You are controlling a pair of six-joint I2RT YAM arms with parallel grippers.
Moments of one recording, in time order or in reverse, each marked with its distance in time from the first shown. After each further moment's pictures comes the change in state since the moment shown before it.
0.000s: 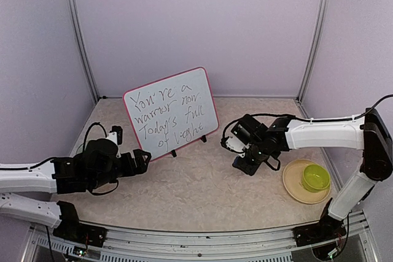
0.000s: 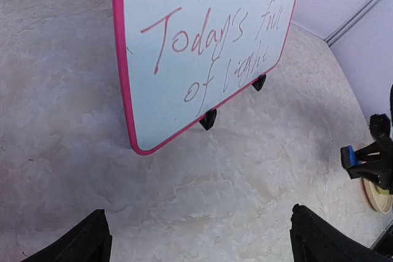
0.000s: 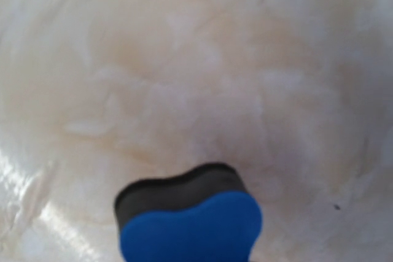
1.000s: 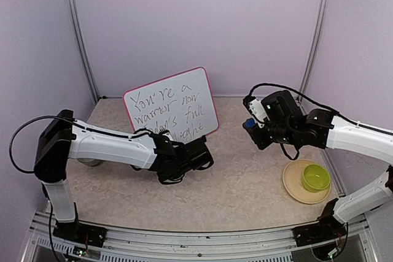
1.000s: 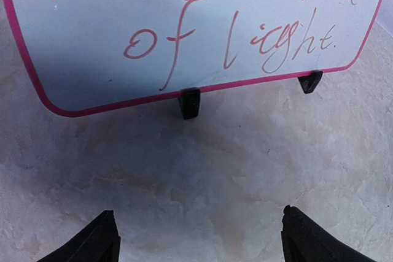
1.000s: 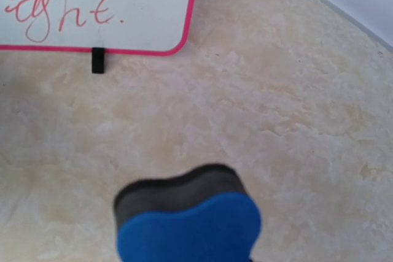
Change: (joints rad) left arm -0.220 0.974 0.812 -0.526 -0.317 -0.650; right arm -0.030 -0.345 -0.035 0.164 0.197 0.133
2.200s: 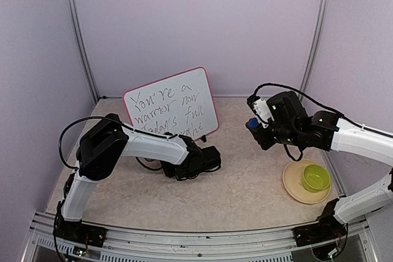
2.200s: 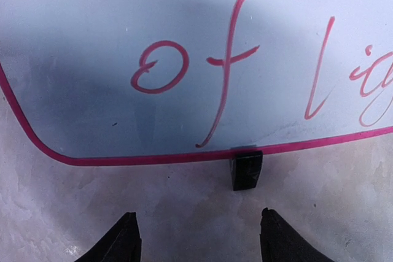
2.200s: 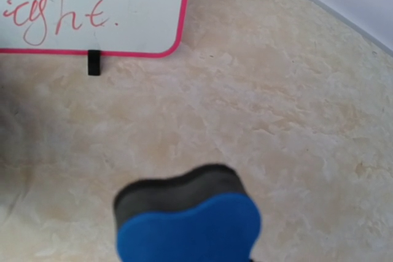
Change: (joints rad) left arm 0.089 0.401 0.330 -0.297 -0.154 -0.179; right arm -0.011 -0.046 -0.033 0.013 -0.006 -0.004
